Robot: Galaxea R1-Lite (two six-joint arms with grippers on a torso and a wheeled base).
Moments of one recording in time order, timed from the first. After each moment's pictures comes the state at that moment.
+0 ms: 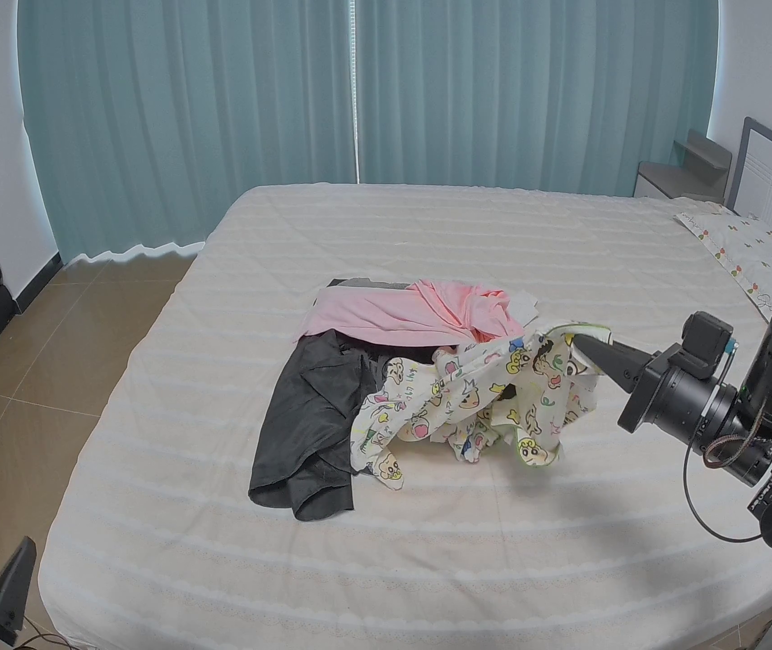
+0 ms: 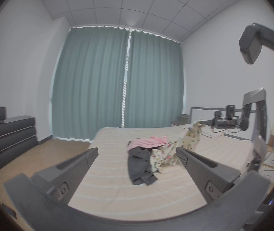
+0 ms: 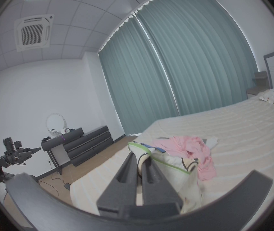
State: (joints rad) left arm -0.15 0.26 -0.24 -0.08 -0.14 -0.04; right arm 0.47 1.63 -0.36 -1.34 0.20 0.28
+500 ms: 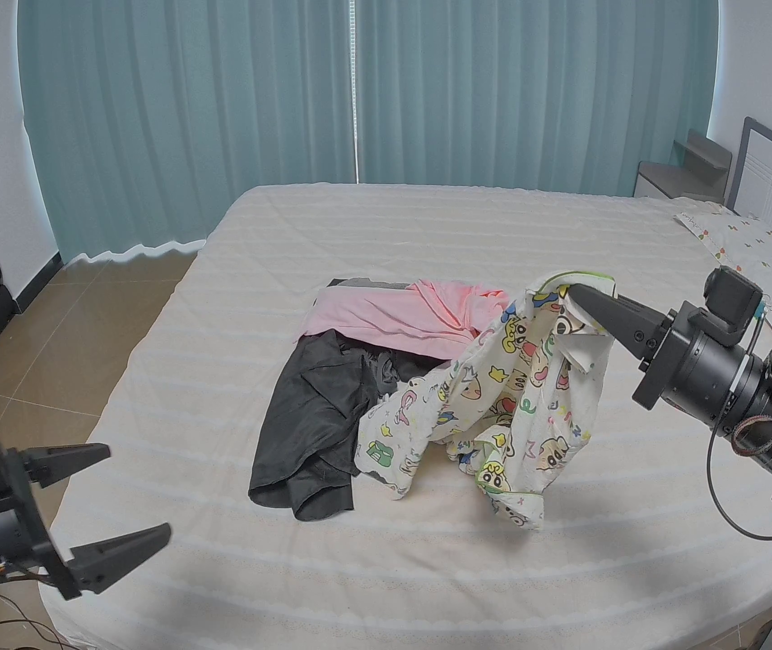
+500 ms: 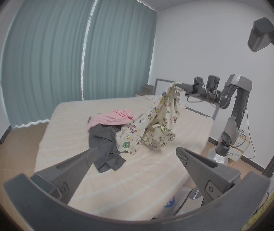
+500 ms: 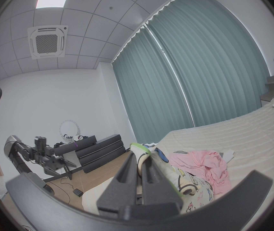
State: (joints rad) left arm -0.34 0.95 -0.35 -0.27 -0.36 0.04; right arm 0.57 1.52 -0.46 -1.25 0.19 0.29
